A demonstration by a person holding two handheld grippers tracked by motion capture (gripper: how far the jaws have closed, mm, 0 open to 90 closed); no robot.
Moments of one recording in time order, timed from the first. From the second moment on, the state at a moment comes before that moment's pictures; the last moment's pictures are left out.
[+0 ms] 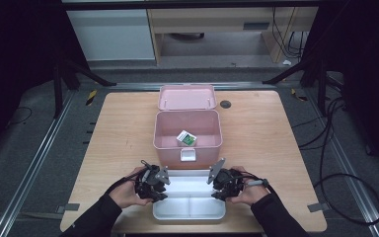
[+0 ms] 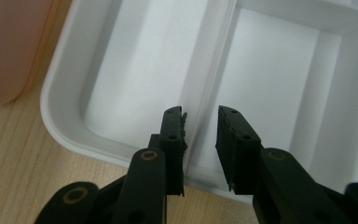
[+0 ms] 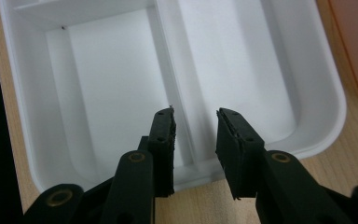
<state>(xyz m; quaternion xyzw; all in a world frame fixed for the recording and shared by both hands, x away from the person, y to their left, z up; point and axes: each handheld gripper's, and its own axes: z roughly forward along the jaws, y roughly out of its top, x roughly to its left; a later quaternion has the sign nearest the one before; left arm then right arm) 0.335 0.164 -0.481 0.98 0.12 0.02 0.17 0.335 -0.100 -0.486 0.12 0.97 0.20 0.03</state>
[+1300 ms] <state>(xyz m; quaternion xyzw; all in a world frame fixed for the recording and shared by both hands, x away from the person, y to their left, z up) 0.337 0.157 -0.476 0.99 0.08 0.00 0.14 0.339 -0.091 -0.482 0.10 0.98 0.17 0.01</state>
